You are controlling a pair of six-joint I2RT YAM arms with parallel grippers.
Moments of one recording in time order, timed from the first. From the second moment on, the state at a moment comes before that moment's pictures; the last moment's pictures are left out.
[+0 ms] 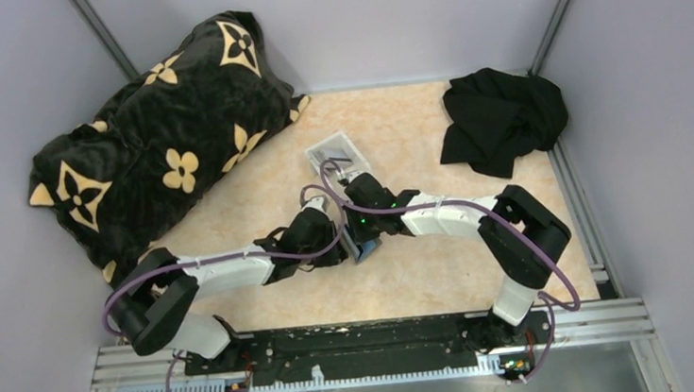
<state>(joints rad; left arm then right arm) -0.87 1.47 0.59 0.10 -0.08 -0.75 0.85 1.67 0.97 -0.20 -0.04 0.49</state>
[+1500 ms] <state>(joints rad) -0.91 0.99 0.47 -0.09 -0.37 -0.96 1.10 1.82 1.21 -0.44 0.45 0.45</state>
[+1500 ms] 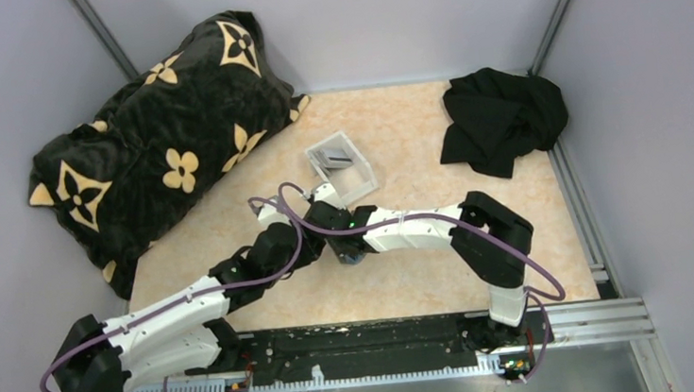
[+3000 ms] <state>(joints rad) -0.91 1.21 0.49 0.14 -0.36 -0.97 1.11 1.74 1.11 -0.44 0.42 0.45</state>
